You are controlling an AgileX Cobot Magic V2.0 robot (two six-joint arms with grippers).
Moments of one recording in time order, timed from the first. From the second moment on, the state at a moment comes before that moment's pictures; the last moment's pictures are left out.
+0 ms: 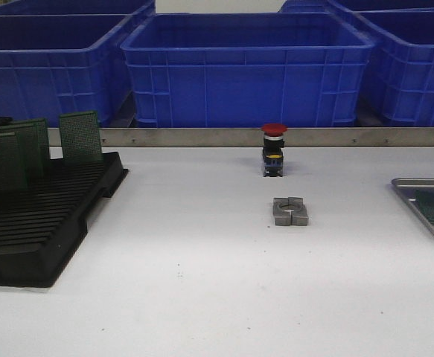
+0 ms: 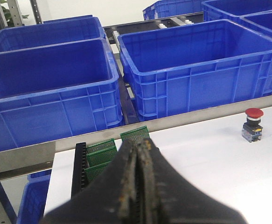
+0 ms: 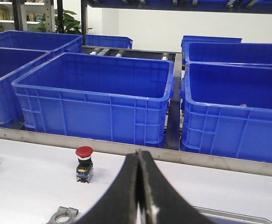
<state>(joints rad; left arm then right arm) -0.17 0.41 -0.41 -0.57 0.17 0.62 -0.01 0.21 -0.25 1.07 0.11 -1.06</state>
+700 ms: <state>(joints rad) -0.17 0.41 -0.41 -0.57 0.16 0.62 -0.01 0.21 -0.25 1.07 0.11 -1.06</state>
